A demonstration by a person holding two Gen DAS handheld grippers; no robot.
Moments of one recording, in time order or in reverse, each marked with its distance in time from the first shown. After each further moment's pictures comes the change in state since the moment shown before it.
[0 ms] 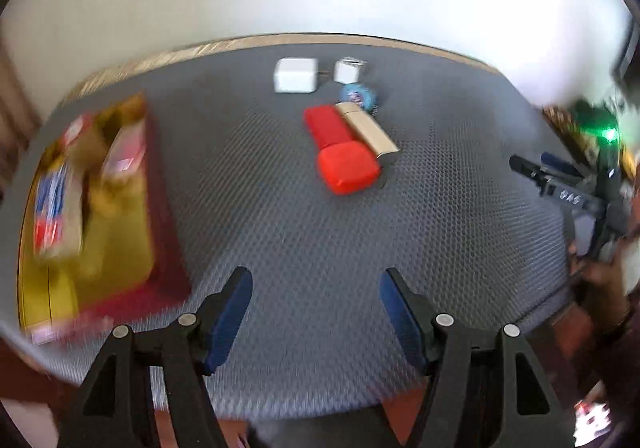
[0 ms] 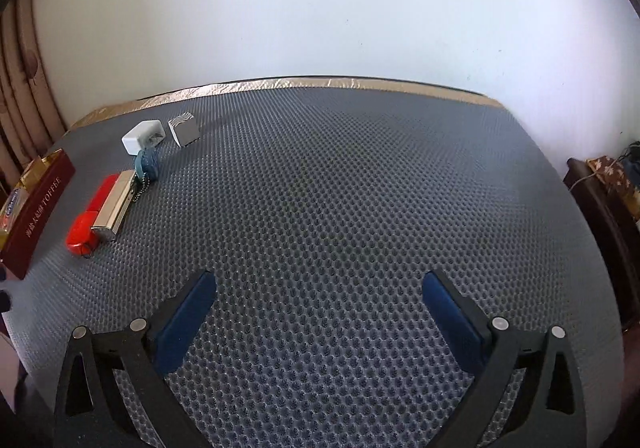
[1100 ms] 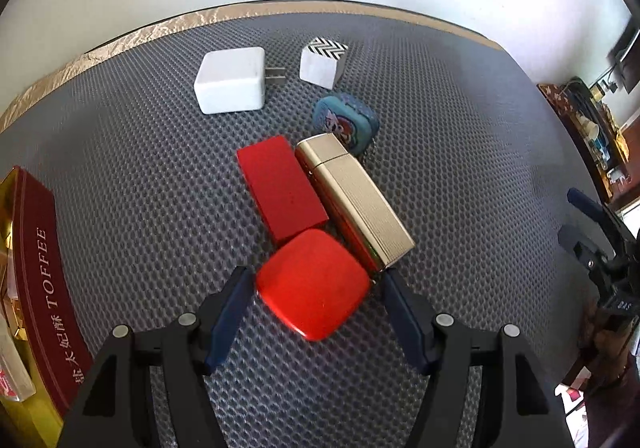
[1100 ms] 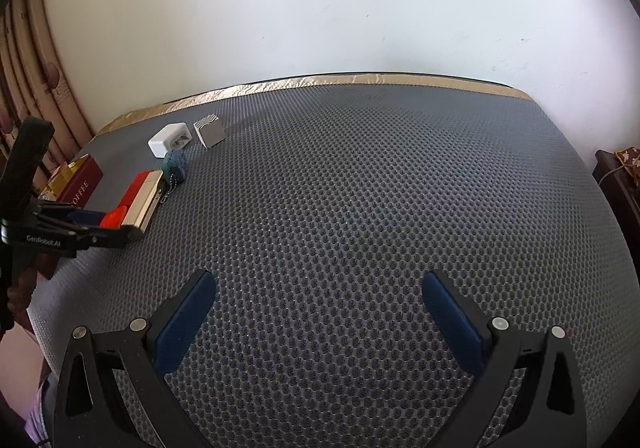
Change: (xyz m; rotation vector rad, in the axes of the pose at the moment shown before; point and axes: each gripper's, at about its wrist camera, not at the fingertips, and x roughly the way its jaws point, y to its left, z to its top) left arm 0.109 -0.004 0.111 0.032 0.141 -0.116; right arm 0.000 0.000 0.000 0.010 0.011 0.114
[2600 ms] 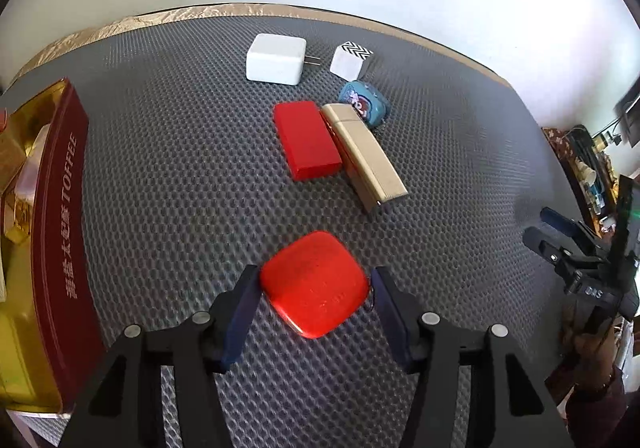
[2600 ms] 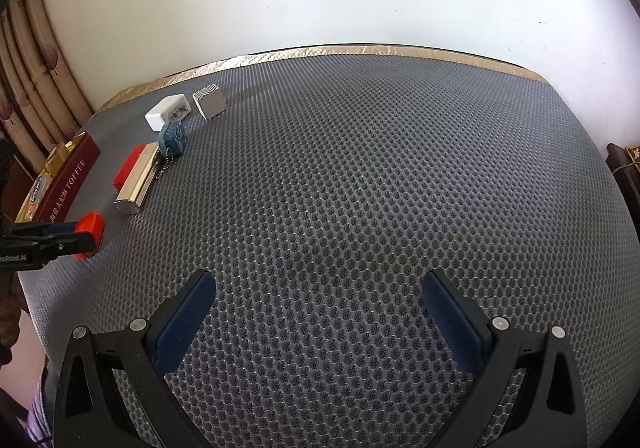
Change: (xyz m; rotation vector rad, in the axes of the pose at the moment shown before) left arm -0.038 0.003 -0.075 -0.167 -0.076 -0.029; right arm 0.016 0.000 0.005 -0.023 0.100 0.012
